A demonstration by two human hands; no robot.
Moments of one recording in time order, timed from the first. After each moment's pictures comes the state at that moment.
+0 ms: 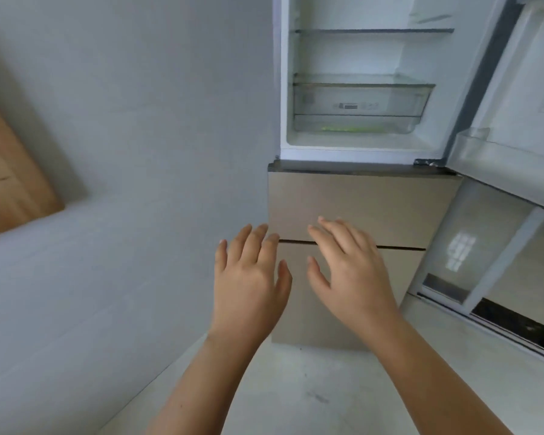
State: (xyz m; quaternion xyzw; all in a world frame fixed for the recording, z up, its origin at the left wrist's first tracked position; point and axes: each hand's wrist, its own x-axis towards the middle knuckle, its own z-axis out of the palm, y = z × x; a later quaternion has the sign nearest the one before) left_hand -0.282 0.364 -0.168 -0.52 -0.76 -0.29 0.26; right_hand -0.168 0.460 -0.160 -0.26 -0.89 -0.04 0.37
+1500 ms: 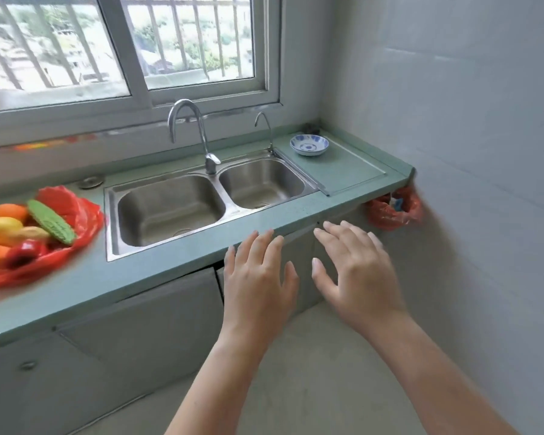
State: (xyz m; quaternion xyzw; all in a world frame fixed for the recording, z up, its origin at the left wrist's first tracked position) left_hand -0.099 -0.225 -0.216 0.36 -0.86 -0.05 0.36; right_hand -0.220 -0.150 -0.196 0.56 -0.76 0.27 0.19
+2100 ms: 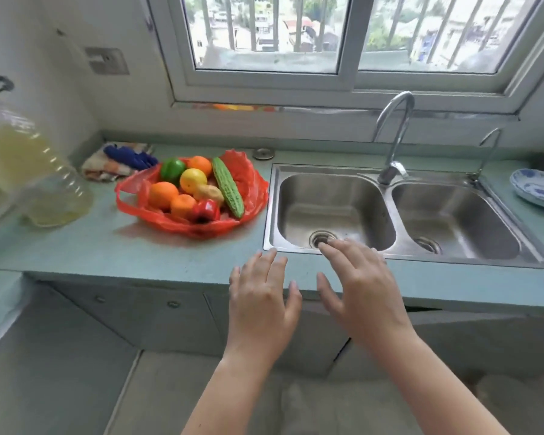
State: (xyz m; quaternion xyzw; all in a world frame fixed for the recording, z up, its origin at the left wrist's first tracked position) left_hand 0.098 -0.409 -0.269 0.60 -0.73 0.02 0.33; right_hand -0.048 -0.416 -0.243 0.76 -0.57 0.30 0.06
